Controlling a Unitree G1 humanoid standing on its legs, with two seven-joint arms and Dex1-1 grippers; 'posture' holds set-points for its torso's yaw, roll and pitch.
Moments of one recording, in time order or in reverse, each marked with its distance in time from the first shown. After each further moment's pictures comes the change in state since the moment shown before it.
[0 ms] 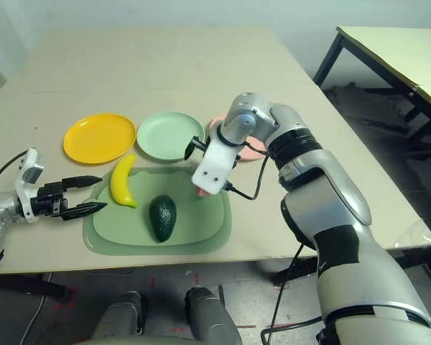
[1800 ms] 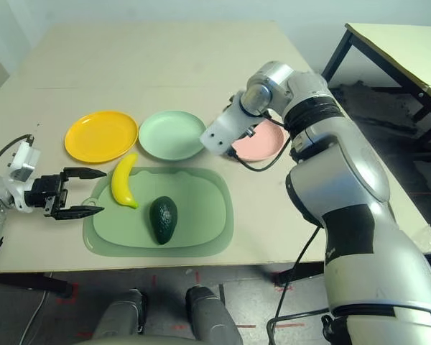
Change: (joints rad) left arm -0.076 0.015 -0.052 0.047 -0.012 -0.200 -0.198; right arm -0.160 -0.012 0.135 0.313 -0.351 0.401 -0.494
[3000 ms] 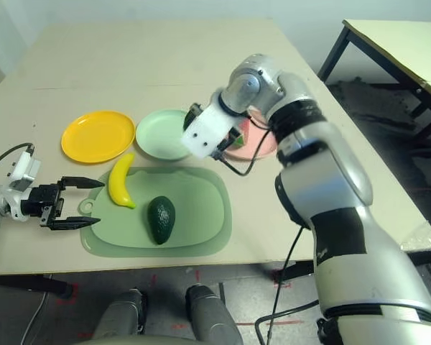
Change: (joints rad) left arm 0.021 0.026 -0.015 -0.042 -0.003 0.019 -0.018; right arm 0.163 -0.063 -0.179 -0.716 0.761 0.030 0.789
